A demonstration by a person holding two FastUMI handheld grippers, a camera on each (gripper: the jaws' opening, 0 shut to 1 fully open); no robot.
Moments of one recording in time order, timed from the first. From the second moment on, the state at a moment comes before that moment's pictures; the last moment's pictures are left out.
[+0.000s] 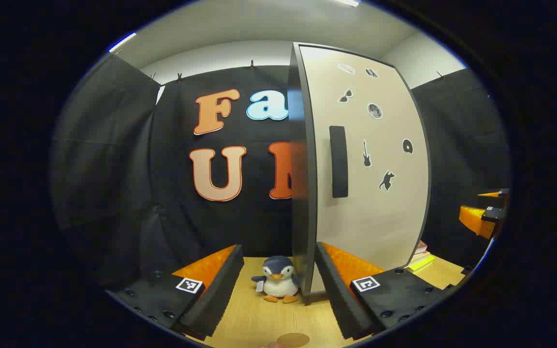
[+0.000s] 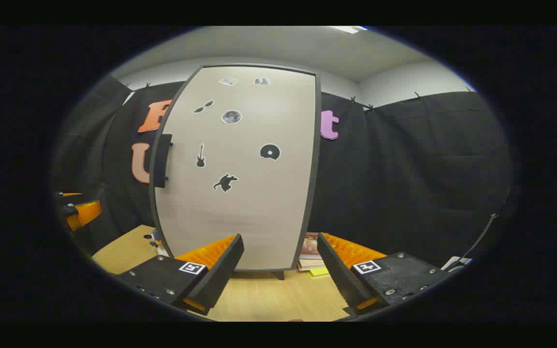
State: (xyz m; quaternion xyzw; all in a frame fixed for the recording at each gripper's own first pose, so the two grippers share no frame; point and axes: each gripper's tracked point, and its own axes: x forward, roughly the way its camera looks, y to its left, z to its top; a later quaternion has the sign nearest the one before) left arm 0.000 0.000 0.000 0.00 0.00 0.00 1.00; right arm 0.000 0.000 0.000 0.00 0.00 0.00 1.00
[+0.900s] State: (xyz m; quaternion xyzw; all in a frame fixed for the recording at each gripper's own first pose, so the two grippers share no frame) left arm 0.000 -0.002 0.023 -0.02 -0.02 0.01 1.00; right arm 0.010 0.022 0.029 -0.01 -0.04 0.02 1.00
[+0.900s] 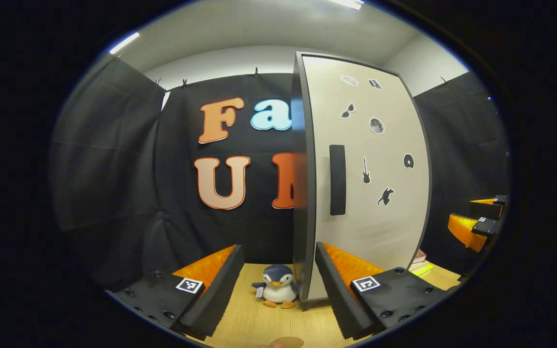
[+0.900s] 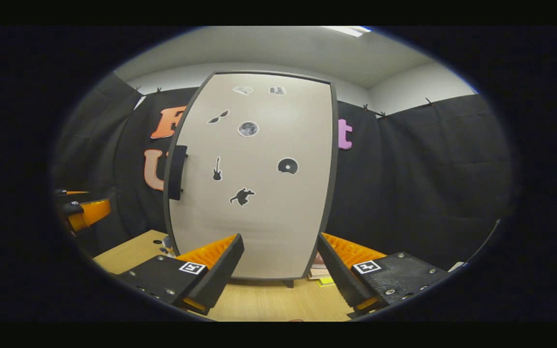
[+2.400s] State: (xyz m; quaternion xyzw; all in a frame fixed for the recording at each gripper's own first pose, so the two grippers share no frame) left arm 0.031 0.072 0.008 -0.03 -0.01 0.00 1.00; right arm 0.092 0.218 0.086 0.06 -0.01 0.11 0.99
